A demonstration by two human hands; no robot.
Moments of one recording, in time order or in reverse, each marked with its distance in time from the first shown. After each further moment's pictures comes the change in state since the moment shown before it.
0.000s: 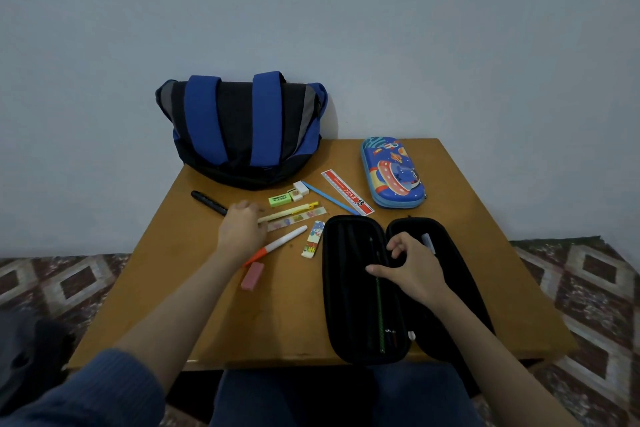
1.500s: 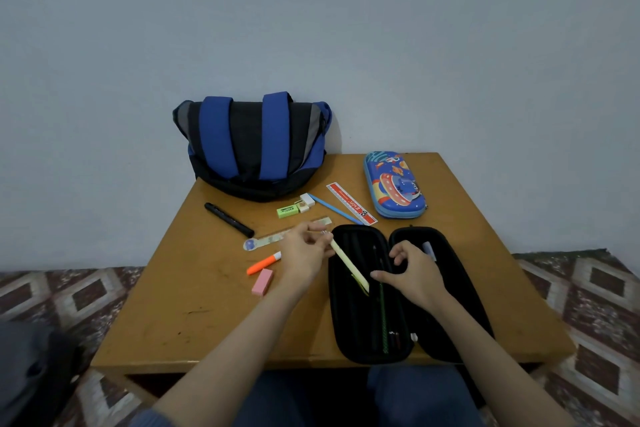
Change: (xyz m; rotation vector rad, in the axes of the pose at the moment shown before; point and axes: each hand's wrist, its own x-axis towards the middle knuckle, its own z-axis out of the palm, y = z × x) left_hand -0.056 0.089 -0.001 -1.128 -0.069 -0.302; right_hand 0.000 0.002 0.002 -0.023 0.014 -0.012
